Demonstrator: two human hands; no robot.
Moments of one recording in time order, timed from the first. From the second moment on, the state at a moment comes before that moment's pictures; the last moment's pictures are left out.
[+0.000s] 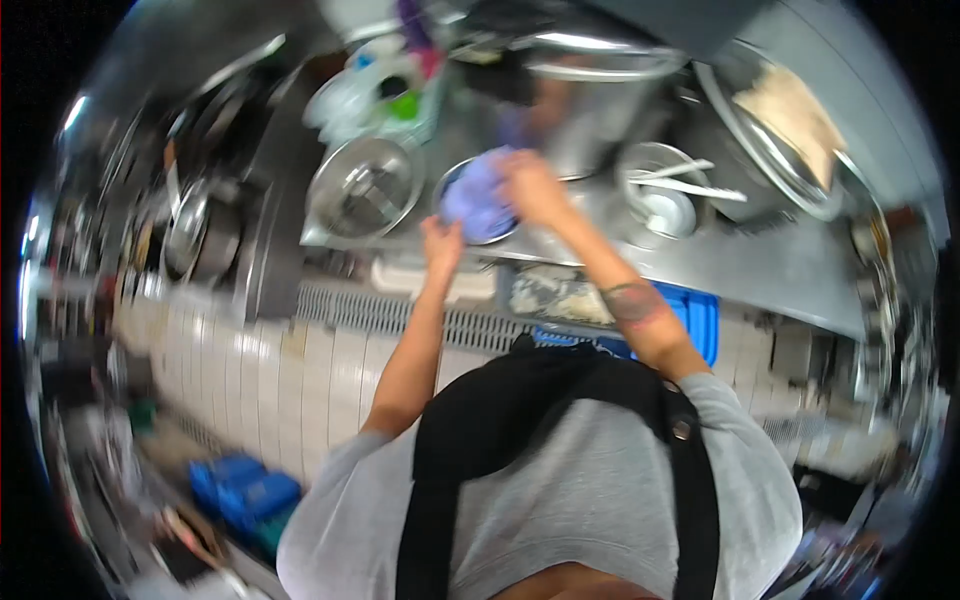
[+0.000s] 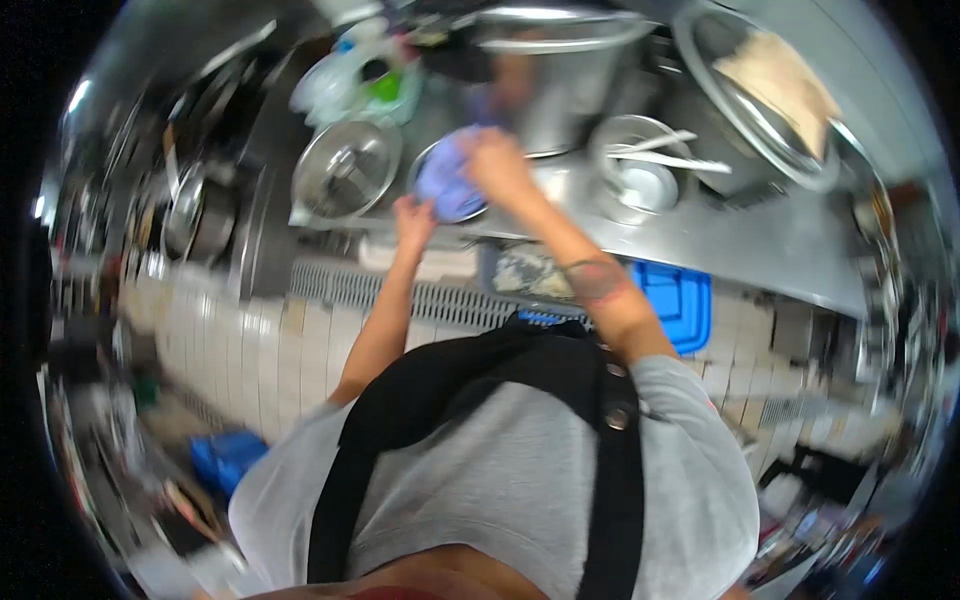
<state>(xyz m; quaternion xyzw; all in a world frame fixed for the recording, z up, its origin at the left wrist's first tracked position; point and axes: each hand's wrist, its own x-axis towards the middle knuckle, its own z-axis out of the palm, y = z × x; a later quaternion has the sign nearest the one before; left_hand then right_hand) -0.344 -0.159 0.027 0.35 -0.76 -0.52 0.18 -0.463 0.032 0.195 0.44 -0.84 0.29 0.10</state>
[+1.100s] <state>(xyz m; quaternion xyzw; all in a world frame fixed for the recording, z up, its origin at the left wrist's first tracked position) 0.012 0.127 0.184 0.52 -0.28 -0.63 0.50 -0.298 0.175 0.132 0.61 -0.56 0.40 -0.40</state>
